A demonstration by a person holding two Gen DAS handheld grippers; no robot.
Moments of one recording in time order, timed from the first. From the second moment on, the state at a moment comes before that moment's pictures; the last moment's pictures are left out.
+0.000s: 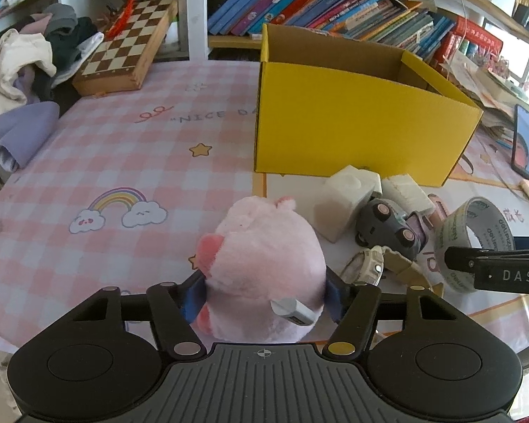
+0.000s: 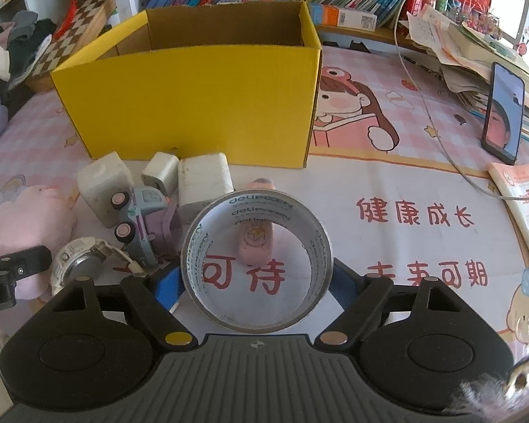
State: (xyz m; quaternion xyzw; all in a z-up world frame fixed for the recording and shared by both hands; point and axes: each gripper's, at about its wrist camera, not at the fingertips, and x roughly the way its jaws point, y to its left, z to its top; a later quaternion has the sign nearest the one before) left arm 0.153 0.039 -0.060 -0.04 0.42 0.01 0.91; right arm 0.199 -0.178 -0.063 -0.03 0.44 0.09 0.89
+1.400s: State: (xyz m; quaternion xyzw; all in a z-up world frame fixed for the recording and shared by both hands) left arm 0.178 0.045 0.052 -0.03 0.24 -0.04 0.97; right arm 0.210 -0.166 0.051 -0.05 0.27 0.15 0.95
